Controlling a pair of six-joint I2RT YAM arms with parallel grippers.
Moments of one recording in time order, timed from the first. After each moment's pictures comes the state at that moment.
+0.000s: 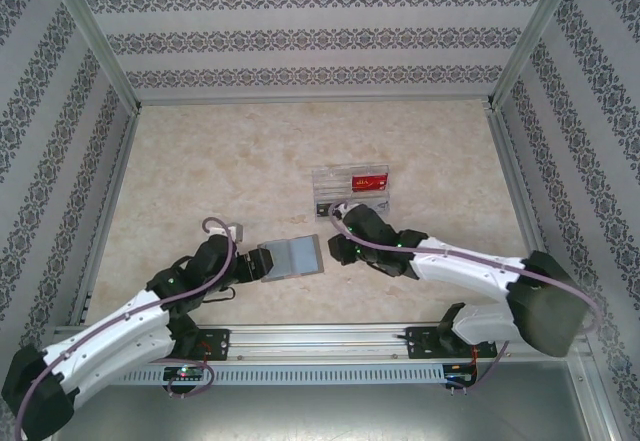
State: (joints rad) left arm -0.70 0.74 0.34 -0.36 0.00 -0.88; right arm 0.86 1.34 0.64 -0.16 -0.04 0.54
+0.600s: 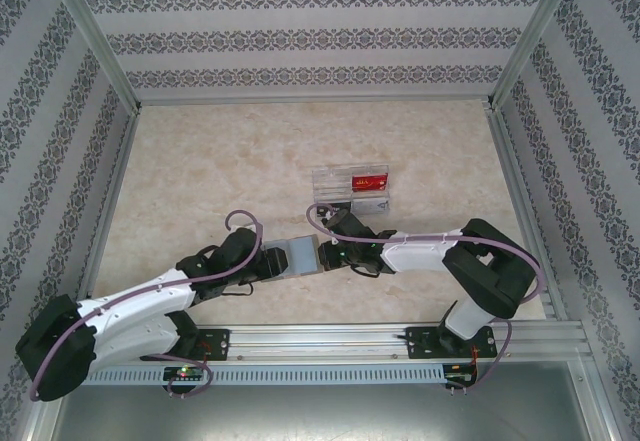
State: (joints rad) left arm -0.77 1.00 0.39 -0.23 0.02 -0.97; right arm 0.86 1.61 0.65 0.02 -0.12 0.63
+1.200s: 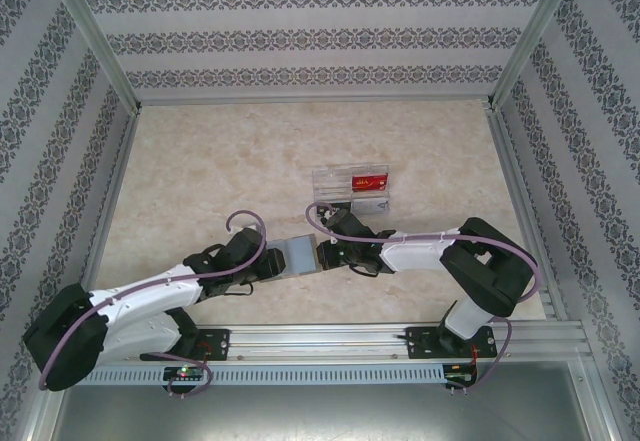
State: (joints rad) left arm -0.77 1.09 0.40 -0.24 -0.04 -0.97; right arm 0.86 1.62 0.65 0.05 -0.14 0.63
